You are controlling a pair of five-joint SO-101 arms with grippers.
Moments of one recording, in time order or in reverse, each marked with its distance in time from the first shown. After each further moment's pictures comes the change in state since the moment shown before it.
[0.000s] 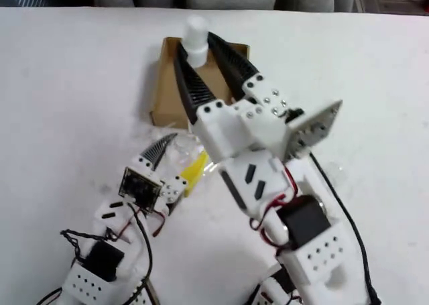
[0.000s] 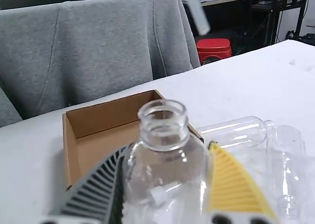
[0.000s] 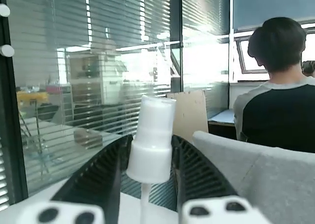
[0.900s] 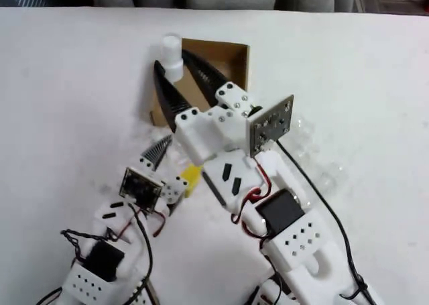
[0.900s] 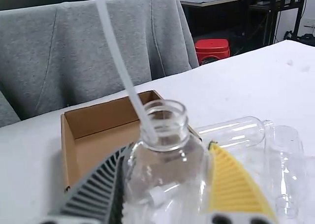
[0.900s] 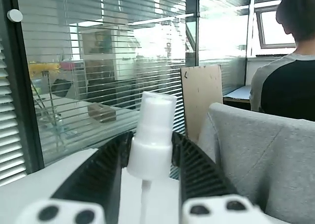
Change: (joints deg) left arm 0.4 0.0 0.0 0.0 0.0; right arm -3.3 2.9 9.5 -8.2 -0.2
